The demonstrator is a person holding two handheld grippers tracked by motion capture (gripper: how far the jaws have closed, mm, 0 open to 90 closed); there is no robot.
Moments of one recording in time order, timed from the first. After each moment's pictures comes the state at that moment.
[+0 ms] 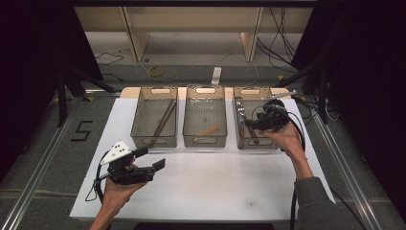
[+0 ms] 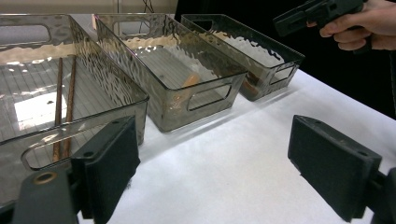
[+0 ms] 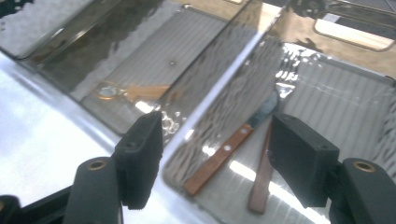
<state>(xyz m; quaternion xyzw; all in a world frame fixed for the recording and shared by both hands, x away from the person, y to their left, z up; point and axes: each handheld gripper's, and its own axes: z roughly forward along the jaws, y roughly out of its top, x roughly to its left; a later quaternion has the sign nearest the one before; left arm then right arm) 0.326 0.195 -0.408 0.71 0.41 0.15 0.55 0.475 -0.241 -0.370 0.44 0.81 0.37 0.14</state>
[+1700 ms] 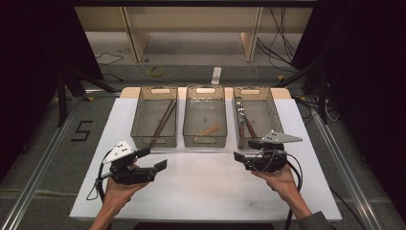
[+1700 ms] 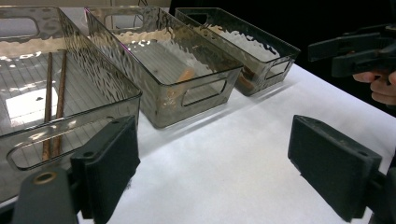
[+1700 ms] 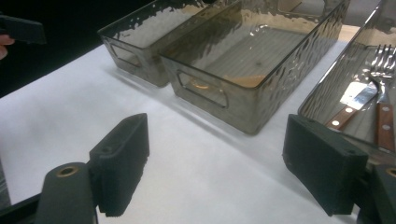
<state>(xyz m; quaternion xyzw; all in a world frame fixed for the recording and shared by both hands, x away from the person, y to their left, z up) 0.328 0.192 -0.410 0.72 0.40 0.14 0.54 0.365 -0.224 -0.409 0.39 0.77 0.49 0.13</state>
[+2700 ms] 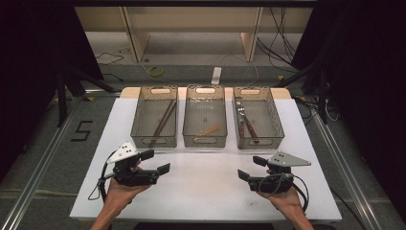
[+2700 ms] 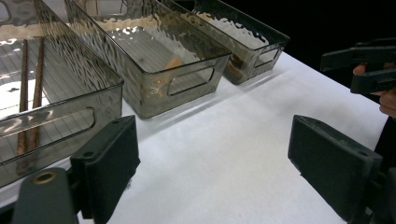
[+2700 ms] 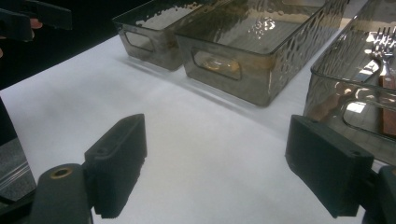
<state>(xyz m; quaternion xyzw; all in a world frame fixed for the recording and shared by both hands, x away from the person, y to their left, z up) 0.328 0.185 -0.414 0.74 0.39 0.12 0.53 0.320 -0.234 -0.428 0.38 0.76 0.50 0.14</state>
